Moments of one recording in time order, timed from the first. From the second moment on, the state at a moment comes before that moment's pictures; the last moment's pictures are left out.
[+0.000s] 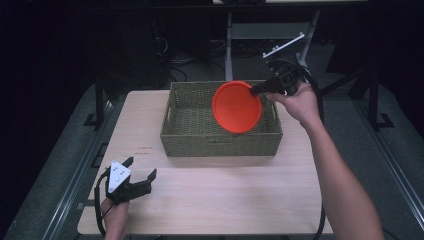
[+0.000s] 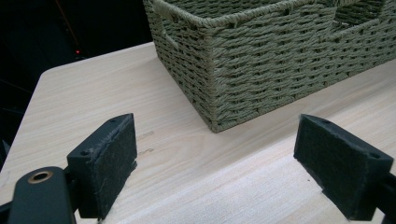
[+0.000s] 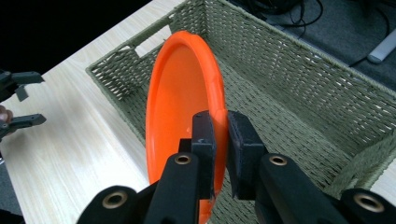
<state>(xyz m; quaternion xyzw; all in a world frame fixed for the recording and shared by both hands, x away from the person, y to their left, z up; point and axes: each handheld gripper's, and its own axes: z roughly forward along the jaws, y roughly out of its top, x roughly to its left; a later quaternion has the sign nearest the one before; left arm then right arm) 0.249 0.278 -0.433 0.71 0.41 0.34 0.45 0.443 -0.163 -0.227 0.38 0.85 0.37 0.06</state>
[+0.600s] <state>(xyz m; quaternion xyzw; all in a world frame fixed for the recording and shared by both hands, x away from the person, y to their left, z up) 0.249 0.281 -0.433 0.72 0.42 0.34 0.45 0.476 -0.160 -0.248 0.41 0.84 0.36 0.06</state>
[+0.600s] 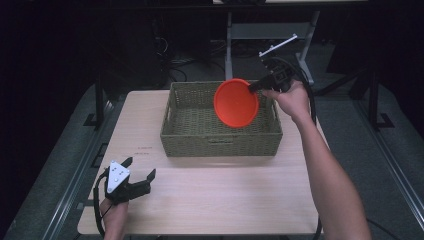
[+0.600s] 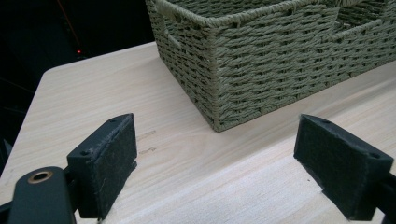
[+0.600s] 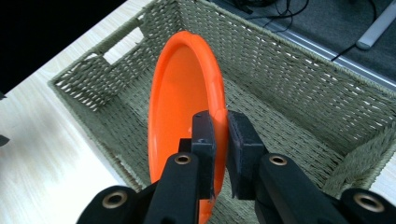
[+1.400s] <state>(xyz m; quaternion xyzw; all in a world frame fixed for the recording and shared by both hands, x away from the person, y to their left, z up) 0.246 0.280 -0.433 0.72 0.41 0.34 0.44 0.503 -0.155 -0.293 0.45 0.82 0.35 0.04</state>
